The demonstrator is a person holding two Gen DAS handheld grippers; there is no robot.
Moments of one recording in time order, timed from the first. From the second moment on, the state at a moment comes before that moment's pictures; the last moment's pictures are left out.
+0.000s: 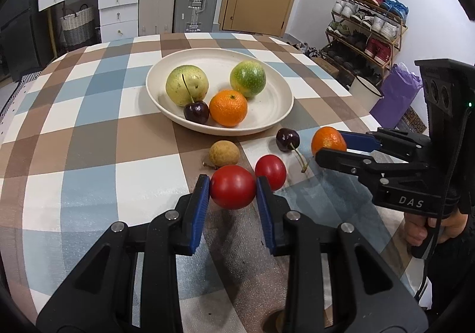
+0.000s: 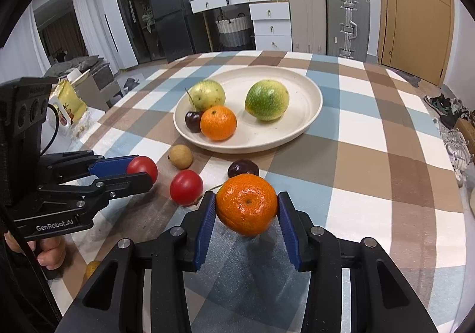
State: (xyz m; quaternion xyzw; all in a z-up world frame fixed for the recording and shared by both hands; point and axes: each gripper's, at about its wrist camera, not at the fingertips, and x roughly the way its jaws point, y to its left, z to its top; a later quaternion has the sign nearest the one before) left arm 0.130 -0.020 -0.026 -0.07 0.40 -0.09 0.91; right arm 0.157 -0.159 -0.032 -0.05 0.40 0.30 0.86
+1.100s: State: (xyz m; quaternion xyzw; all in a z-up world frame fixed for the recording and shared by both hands) left arm 0.150 -0.005 0.049 -0.06 0.33 -0.03 0.94; right arm 0.171 -0.174 0.059 -0.02 0.32 0.31 0.89
